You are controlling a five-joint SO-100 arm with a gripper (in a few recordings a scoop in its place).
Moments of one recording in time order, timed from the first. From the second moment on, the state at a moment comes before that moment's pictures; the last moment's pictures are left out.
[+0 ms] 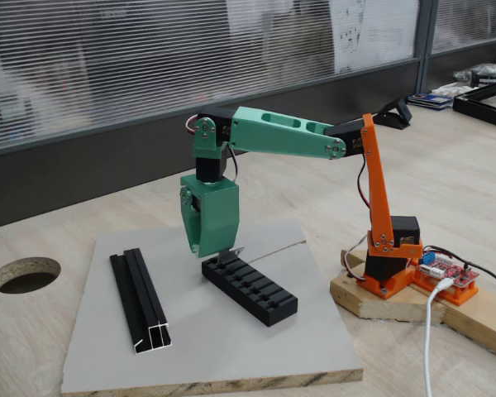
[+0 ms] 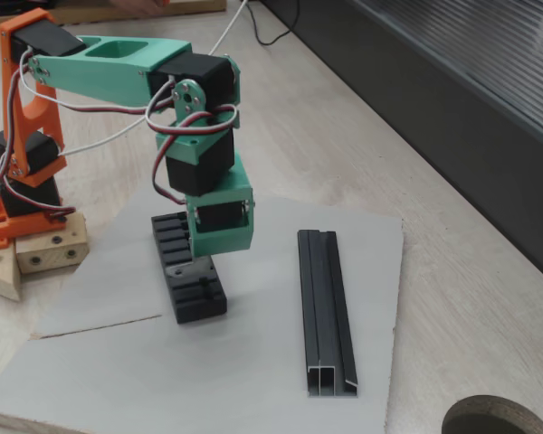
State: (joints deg) arm -3.4 73.3 68.3 93.8 146.2
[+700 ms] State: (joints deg) arm -3.3 84.5 68.3 93.6 146.2
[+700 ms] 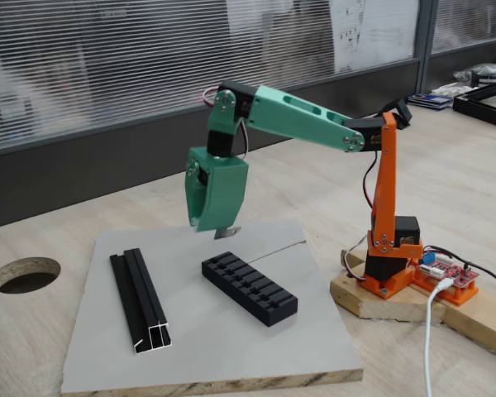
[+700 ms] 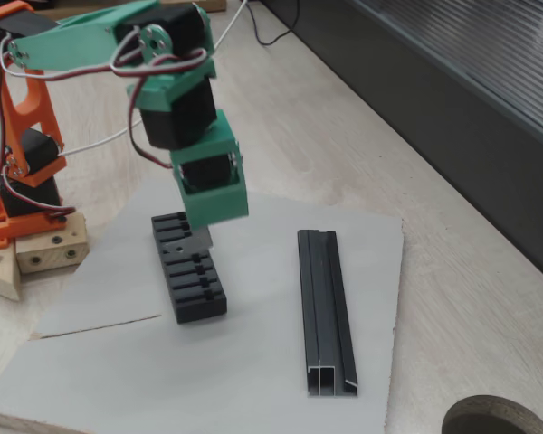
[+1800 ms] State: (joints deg) arm -3.4 103.7 68.3 93.6 146.2
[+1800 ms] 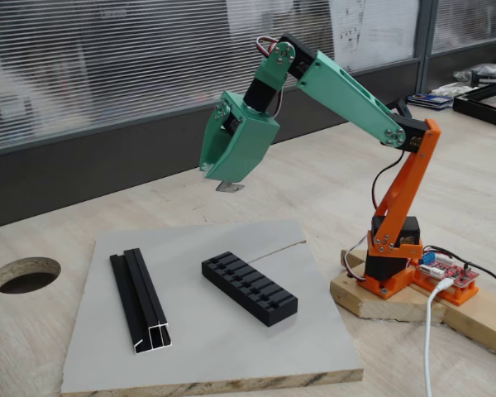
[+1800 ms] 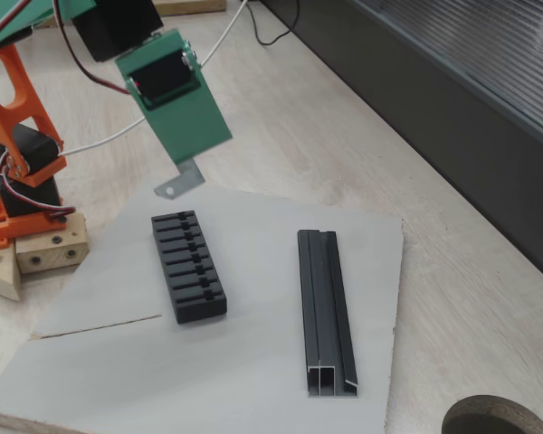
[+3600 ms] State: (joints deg) arm -3.2 112.7 68.4 93.7 146.2
